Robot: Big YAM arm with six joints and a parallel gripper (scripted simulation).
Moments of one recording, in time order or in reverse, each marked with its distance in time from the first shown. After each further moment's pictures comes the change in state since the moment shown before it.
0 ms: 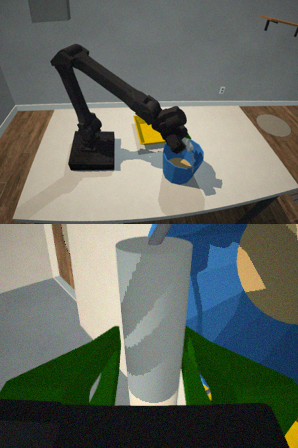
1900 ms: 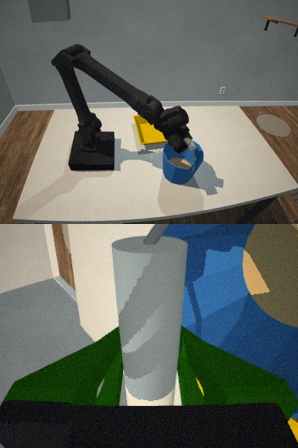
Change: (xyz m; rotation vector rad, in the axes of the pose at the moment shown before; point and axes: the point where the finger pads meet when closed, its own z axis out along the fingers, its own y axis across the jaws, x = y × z) arm 0.000 0.006 0.007 0.000 -0.001 -0.002
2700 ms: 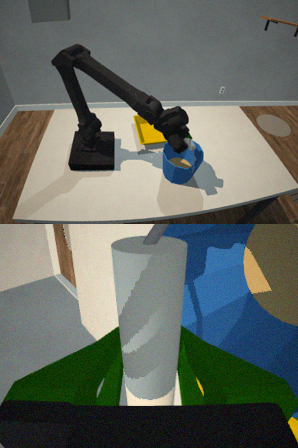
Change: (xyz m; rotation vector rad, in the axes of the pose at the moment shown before) arm 0.001 0.000 0.000 -0.004 0.010 0.002
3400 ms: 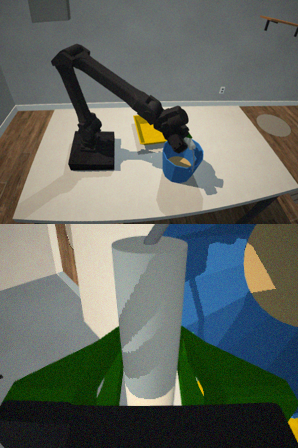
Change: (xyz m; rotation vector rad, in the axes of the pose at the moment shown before) arm 0.003 0.001 -0.001 -0.007 0.011 0.010
